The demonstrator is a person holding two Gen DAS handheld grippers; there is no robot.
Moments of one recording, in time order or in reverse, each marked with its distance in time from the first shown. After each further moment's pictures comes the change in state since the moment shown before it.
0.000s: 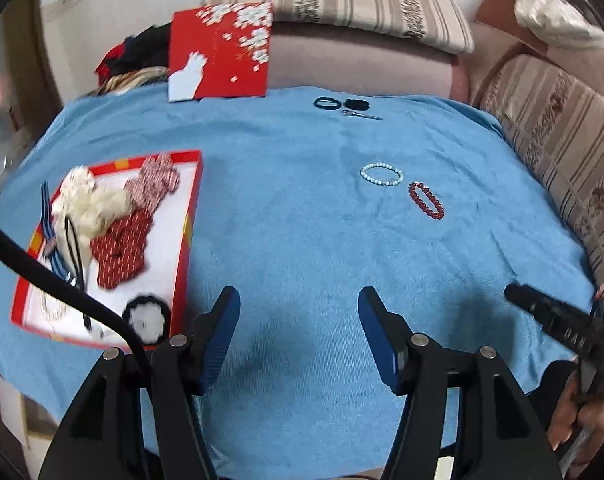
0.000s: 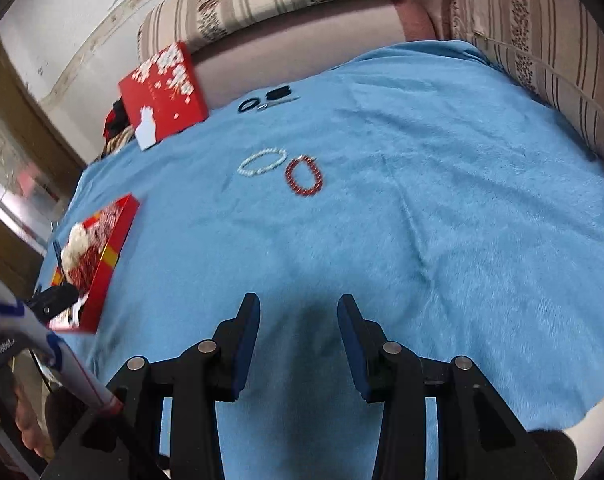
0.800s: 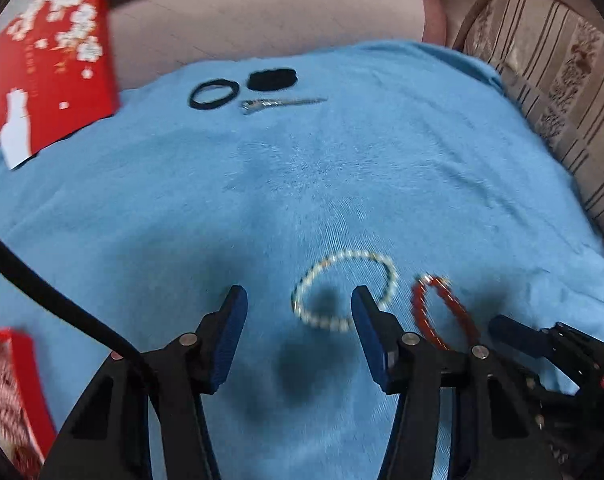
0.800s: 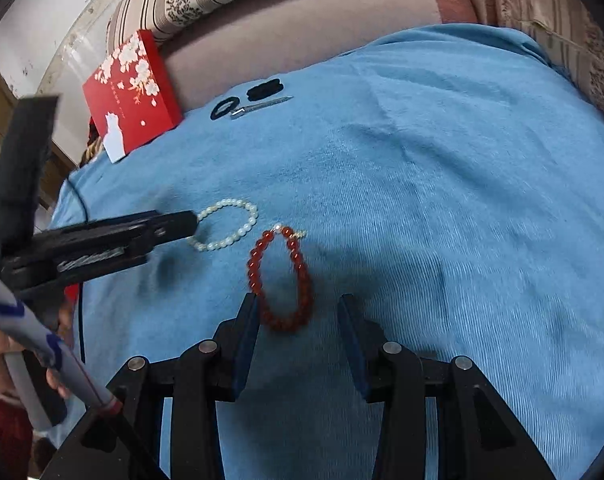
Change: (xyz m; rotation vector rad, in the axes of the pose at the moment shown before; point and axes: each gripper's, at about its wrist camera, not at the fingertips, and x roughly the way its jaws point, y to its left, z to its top) left arm 0.231 -0.086 0.154 0.209 0.179 -0.158; right arm 0.133 -0.017 0.101 -0.043 0.054 0.040
